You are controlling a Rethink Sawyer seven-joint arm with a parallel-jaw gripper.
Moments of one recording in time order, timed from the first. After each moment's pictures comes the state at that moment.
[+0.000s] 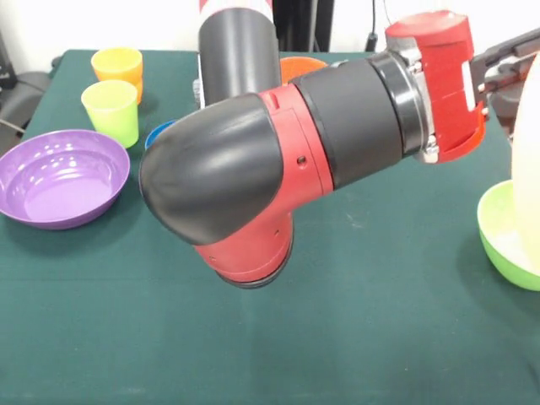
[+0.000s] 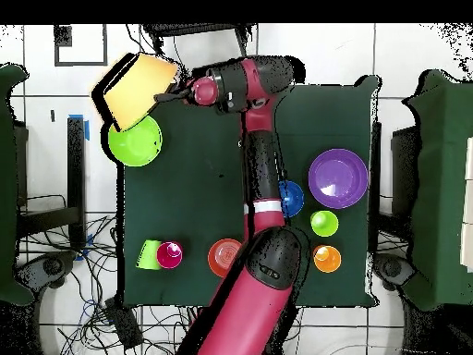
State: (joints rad) arm -0.52 0.26 1.40 0.56 0.21 1.82 1.17
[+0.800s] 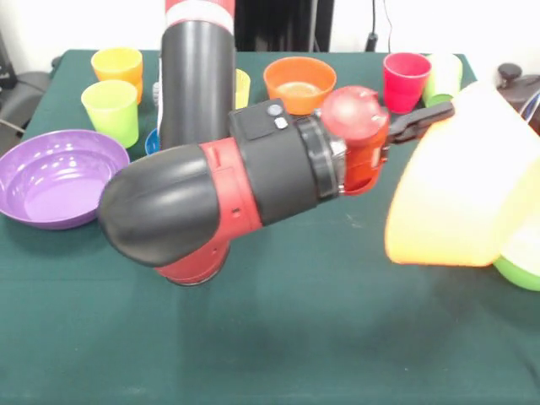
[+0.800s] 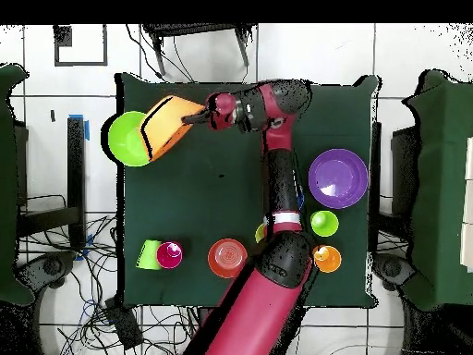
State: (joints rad) arm -0.57 0.31 1.21 0.56 0.24 1.87 1.64
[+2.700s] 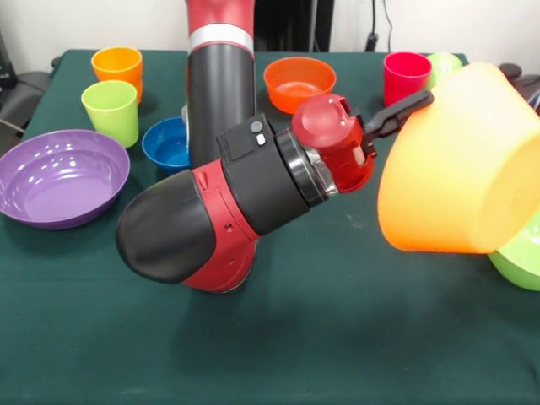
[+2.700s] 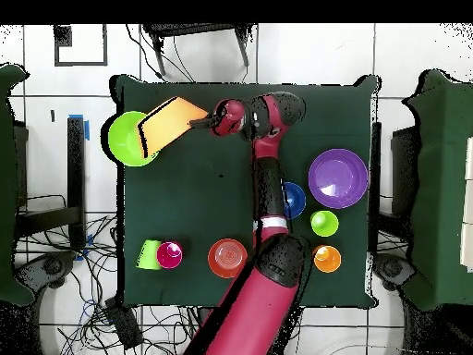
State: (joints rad) arm -0.58 0.40 1.33 0.56 0.33 1.92 1.57
